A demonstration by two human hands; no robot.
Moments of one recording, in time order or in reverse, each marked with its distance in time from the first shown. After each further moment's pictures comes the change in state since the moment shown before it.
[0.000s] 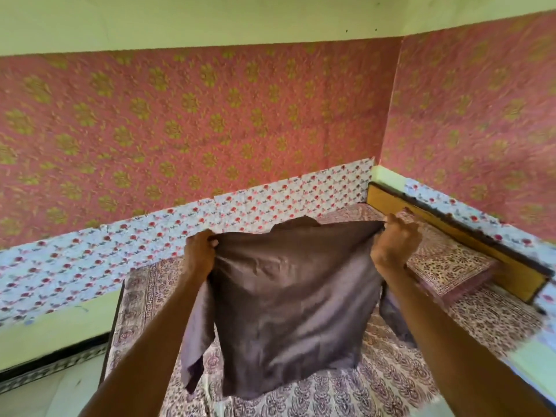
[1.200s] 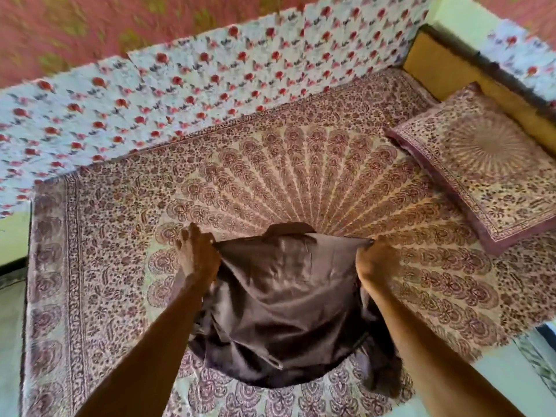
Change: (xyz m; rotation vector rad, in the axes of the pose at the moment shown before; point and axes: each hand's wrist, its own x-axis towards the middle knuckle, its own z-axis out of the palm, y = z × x) left_hand 0.075 -0.179 0.387 0.549 -0.454 -0.197; right_hand -0.079 0.082 0.411 -0.242 -0.725 0.222
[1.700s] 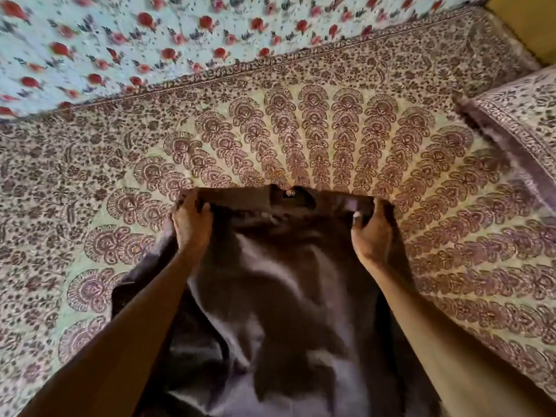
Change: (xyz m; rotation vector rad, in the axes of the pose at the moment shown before) left_hand 0.220 0.018 0.228 -0.488 0.056 -0.184; right_hand 0.191 -0.065 0.262 0.202 -0.110 -0.195
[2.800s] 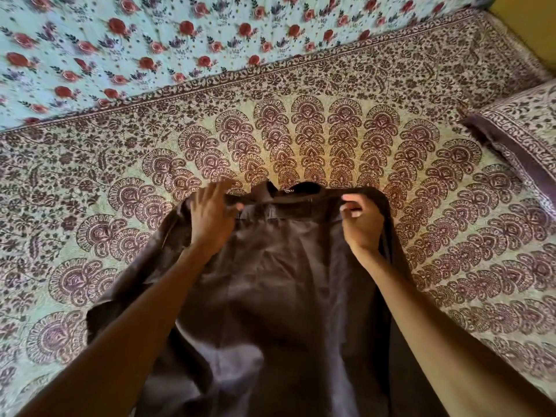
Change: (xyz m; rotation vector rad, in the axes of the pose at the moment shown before) left_hand 0.058 0.043 0.063 0.112 -0.121 0.406; right_hand 0.079 -0.026 0.041 0.351 -0.004 -0.128
